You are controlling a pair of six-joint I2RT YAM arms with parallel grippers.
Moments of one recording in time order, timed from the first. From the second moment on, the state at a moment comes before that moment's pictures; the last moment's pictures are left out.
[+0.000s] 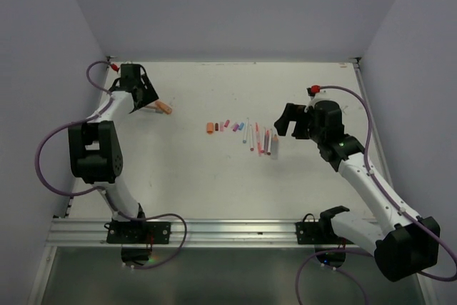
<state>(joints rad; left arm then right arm) 0.02 1.78 1.30 -0.36 -0.17 -0.44 0.31 1.03 0.82 -0.31 -0.05 0.38</state>
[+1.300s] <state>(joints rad) 0.17 2.15 1.54 -0.30 -0.21 -0.60 0.31 1.06 0.79 -0.30 -0.07 0.37</state>
